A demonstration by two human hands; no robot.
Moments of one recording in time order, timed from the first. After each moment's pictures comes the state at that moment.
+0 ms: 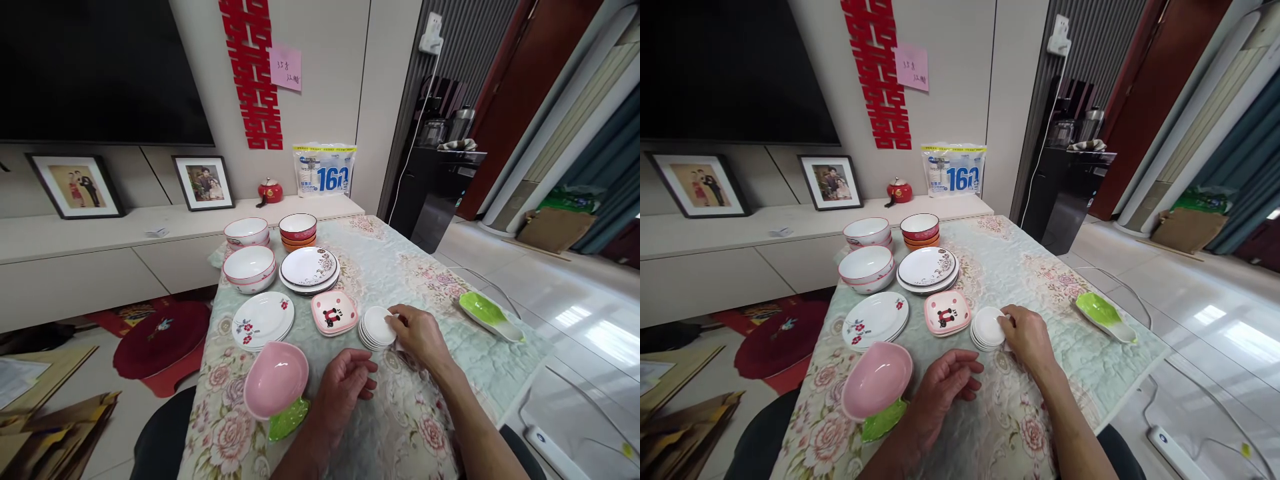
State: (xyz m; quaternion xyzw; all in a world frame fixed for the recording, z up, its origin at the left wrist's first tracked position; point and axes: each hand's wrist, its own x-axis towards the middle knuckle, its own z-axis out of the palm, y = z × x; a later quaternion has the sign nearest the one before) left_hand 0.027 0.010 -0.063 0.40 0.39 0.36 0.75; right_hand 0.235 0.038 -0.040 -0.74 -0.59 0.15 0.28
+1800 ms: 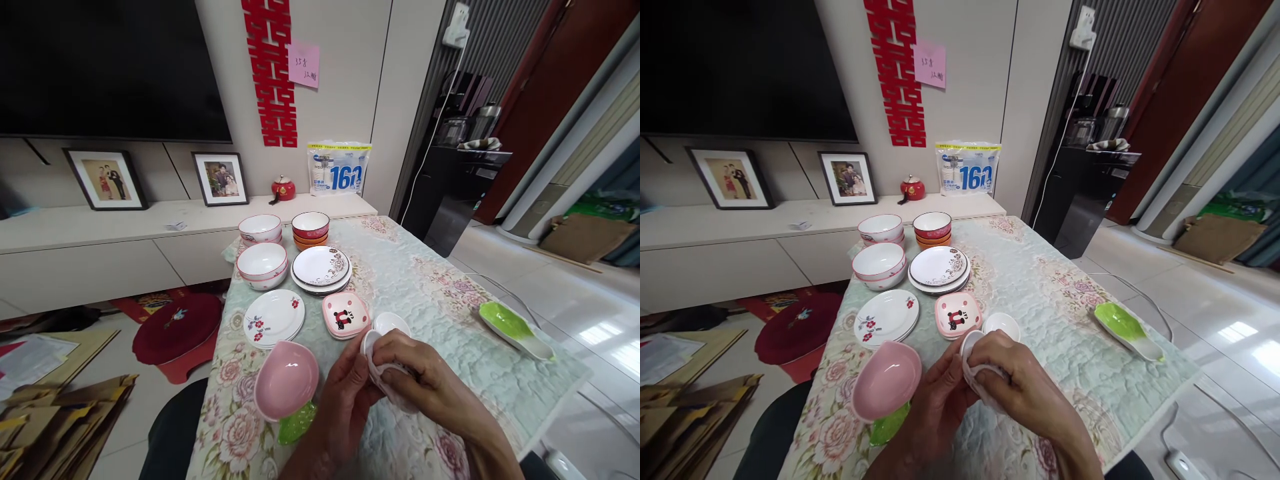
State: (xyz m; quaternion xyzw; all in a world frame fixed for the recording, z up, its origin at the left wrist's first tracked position) left_hand 0.026 0.006 -0.044 0.23 0.18 0.46 0.84; right_hand 0.185 -0.003 0.009 -0.43 -0.77 0.32 0.35
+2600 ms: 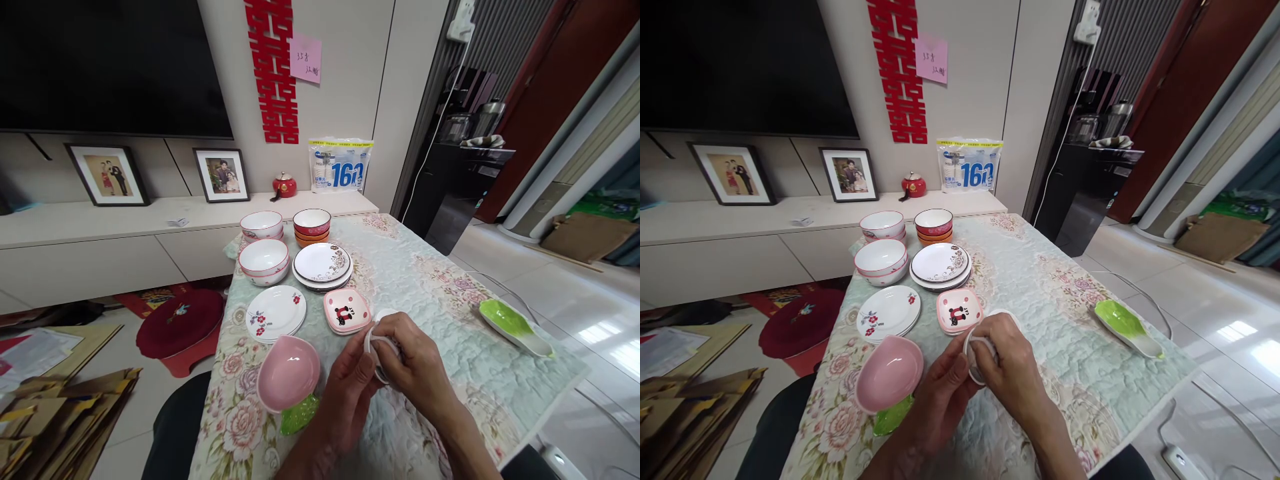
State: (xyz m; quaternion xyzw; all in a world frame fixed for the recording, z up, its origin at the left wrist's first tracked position) left_hand 0.028 0.006 -0.047 0.27 0.16 0.47 0.82; right_hand 0.168 0.007 -0.017 -0.50 -0.74 0.12 0.44
